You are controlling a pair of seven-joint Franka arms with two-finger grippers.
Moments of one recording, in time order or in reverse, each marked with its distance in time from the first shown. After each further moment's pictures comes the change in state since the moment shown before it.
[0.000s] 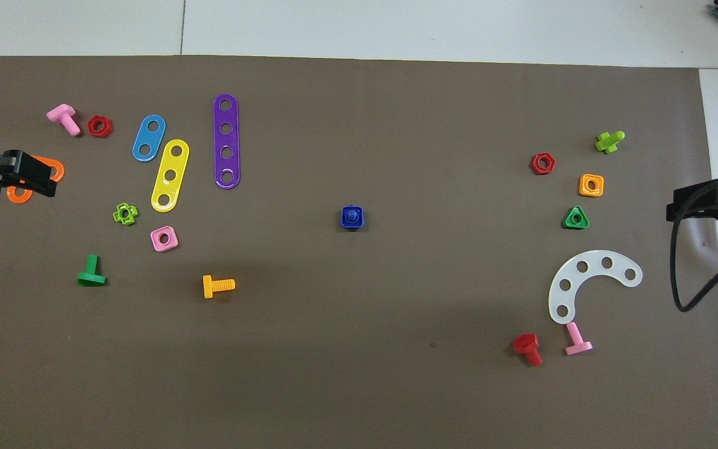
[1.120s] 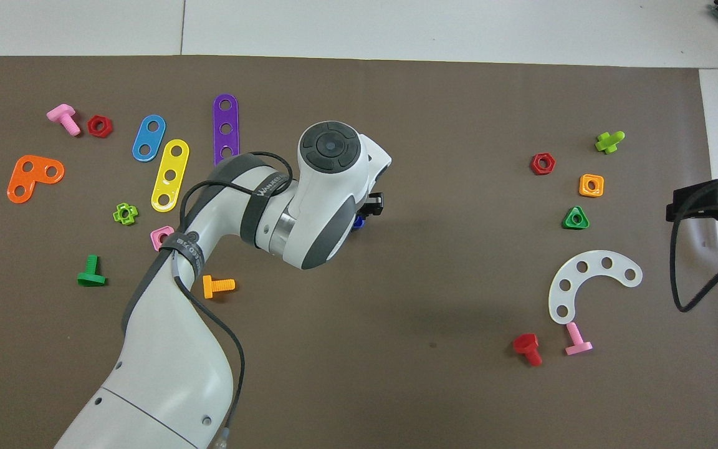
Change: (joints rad) left arm -0.487 0.441 -0.010 0.104 -0.091 0.406 -0.622; right arm 0.000 0.000 0.000 0.000 0.000 0.000 0.000
